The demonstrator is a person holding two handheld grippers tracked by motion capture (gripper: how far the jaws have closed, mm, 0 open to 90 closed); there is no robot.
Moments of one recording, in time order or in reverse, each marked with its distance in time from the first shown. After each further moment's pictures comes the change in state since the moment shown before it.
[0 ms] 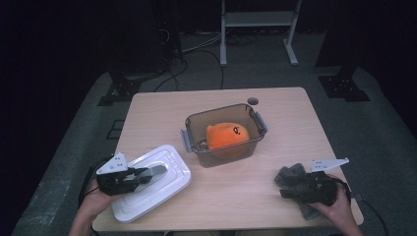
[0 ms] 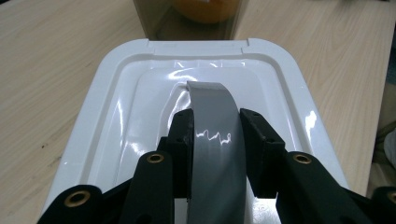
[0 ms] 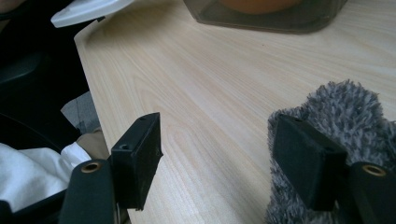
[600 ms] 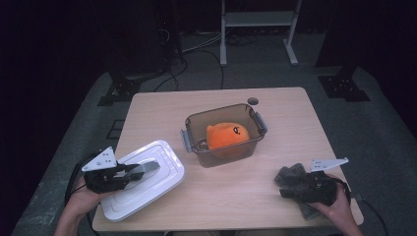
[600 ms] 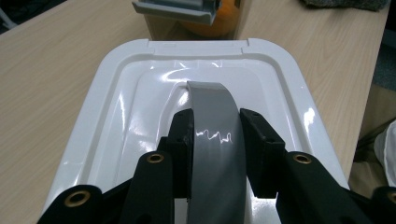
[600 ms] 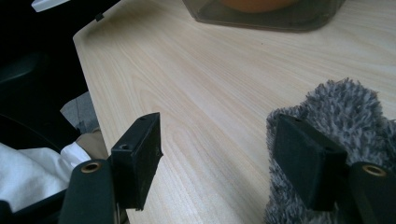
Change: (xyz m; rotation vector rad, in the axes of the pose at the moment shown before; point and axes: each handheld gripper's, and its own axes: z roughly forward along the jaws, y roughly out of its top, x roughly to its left) left arm 0.001 0.015 -0.030 -0.011 0.015 0.016; right arm -0.001 0.000 0.001 0.004 -0.001 0.007
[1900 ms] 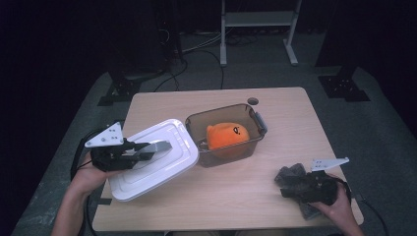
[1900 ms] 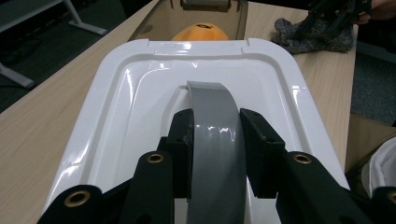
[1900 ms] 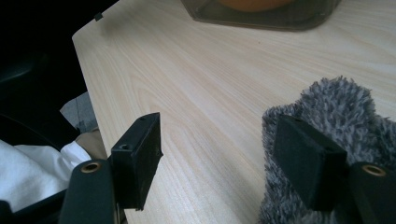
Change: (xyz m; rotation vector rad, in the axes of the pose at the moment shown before) left arm 0.003 0.078 -0.001 -0.065 -0.053 0.094; right arm -0.003 -0.001 -0.001 0.002 0.000 0.002
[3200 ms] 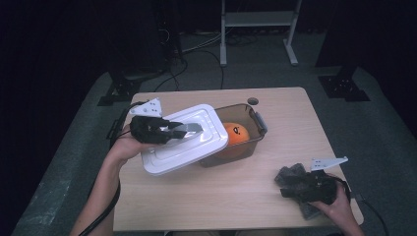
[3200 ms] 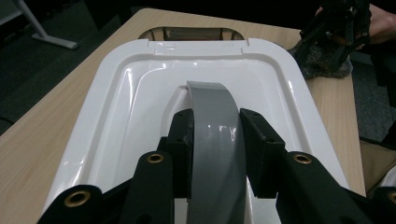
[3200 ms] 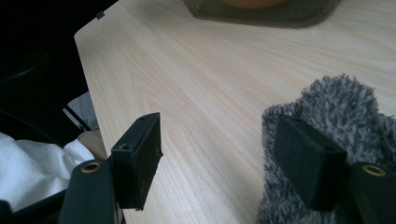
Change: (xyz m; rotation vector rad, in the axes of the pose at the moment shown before) left arm 0.027 0.062 0.076 -0.004 -0.115 0.042; right arm -0.004 -0.001 0.002 0.007 0.014 0.002
